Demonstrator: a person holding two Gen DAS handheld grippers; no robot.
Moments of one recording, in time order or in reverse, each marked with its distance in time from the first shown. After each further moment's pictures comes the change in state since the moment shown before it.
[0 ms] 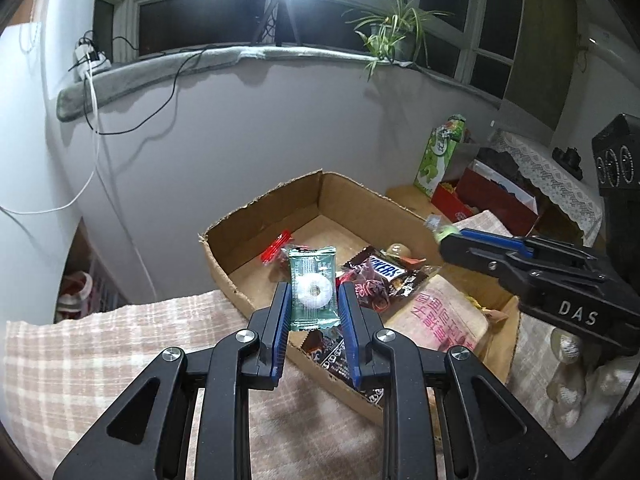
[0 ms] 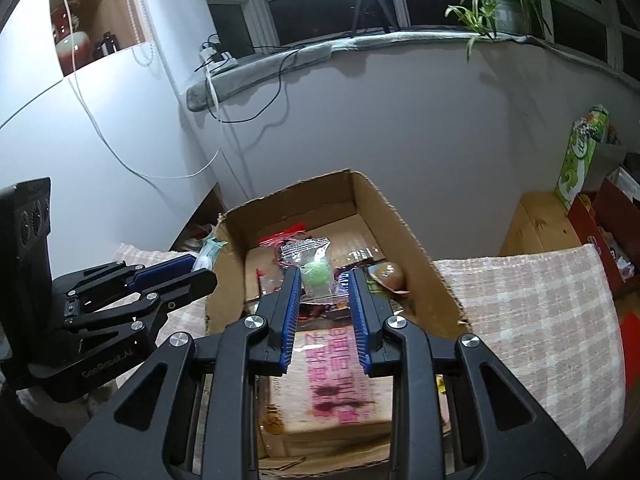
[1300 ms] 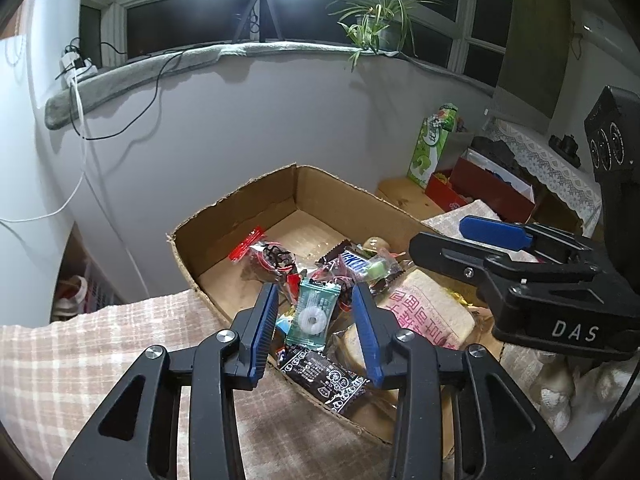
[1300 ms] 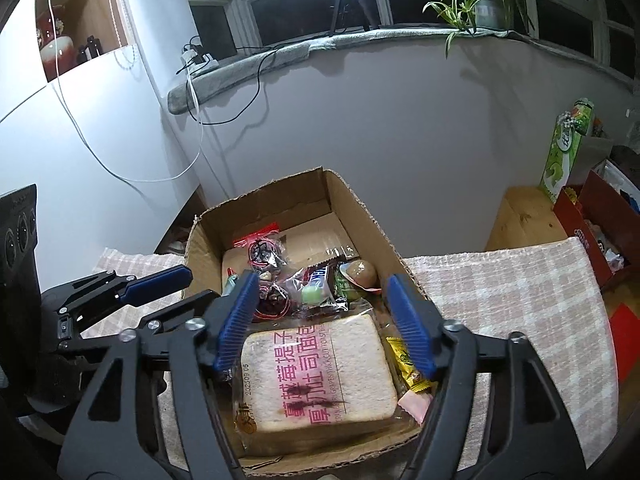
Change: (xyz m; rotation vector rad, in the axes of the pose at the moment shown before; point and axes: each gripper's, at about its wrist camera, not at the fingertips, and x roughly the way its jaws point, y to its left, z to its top) left arm 0.004 -0.027 -0.002 0.031 0.016 0.002; right arm -0.001 -0.011 -0.002 0.021 -0.002 -0.055
